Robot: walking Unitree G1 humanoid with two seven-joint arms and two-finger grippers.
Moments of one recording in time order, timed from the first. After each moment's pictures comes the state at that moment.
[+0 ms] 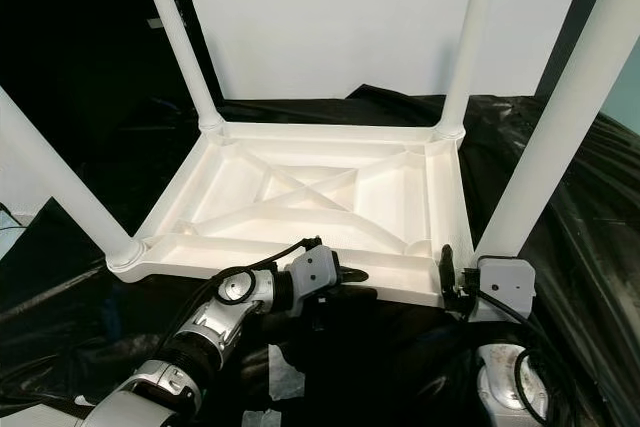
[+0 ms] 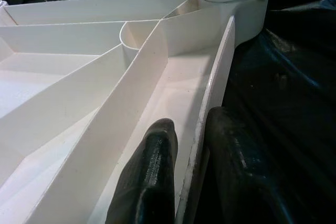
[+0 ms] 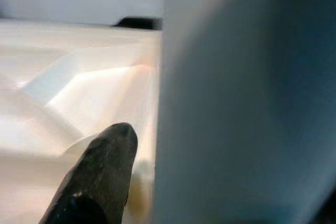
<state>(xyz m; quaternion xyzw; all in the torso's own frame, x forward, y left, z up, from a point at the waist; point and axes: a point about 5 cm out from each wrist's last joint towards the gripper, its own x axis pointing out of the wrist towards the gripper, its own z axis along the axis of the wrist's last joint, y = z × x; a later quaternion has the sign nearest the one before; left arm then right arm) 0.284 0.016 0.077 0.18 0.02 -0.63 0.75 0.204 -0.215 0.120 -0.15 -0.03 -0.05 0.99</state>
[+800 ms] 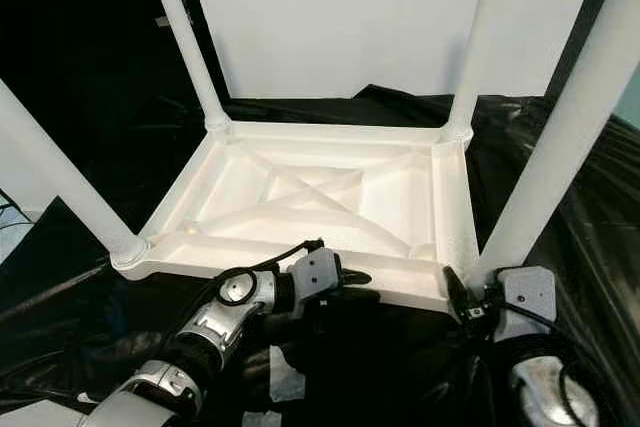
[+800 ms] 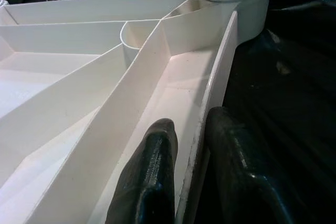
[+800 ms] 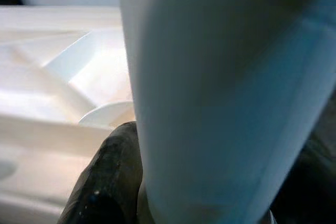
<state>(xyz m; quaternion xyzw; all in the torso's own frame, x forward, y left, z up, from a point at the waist) 0.282 0.014 0.077 0.18 0.01 -0.64 0.75 0.181 -0.217 0.109 -0.11 0.01 -0.03 0.99</state>
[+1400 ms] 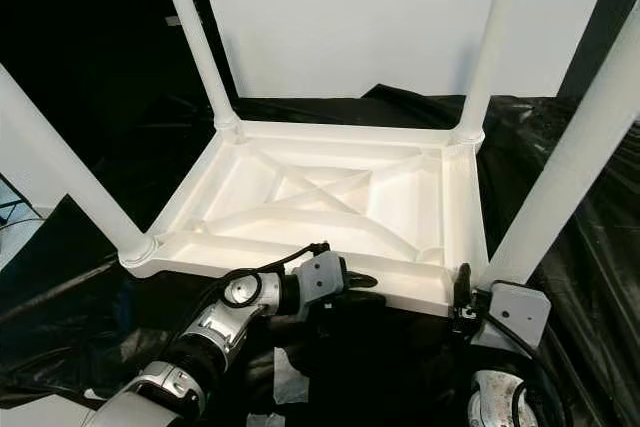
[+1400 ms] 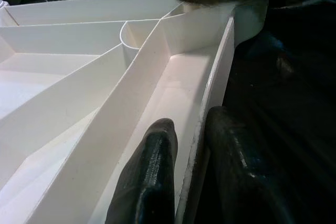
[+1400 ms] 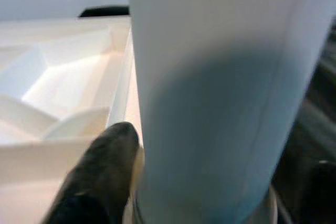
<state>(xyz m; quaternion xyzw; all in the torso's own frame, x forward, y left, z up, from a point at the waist) 0.281 0.012 0.077 0.18 0.01 -0.64 0.75 0.183 -0.203 0.103 -0.11 -0.02 -0.16 0.98</state>
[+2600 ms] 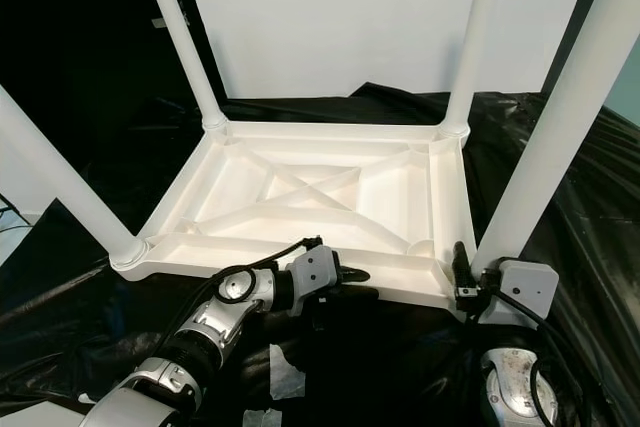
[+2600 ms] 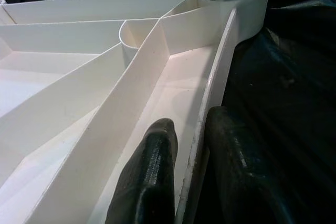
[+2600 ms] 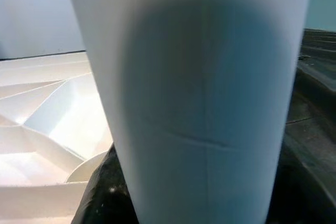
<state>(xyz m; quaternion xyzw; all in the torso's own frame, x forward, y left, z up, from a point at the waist) 0.284 0.015 0.076 0.18 0.02 -0.64 0.75 0.194 -0.207 0.113 -0.07 -0.03 -0.10 0.99</state>
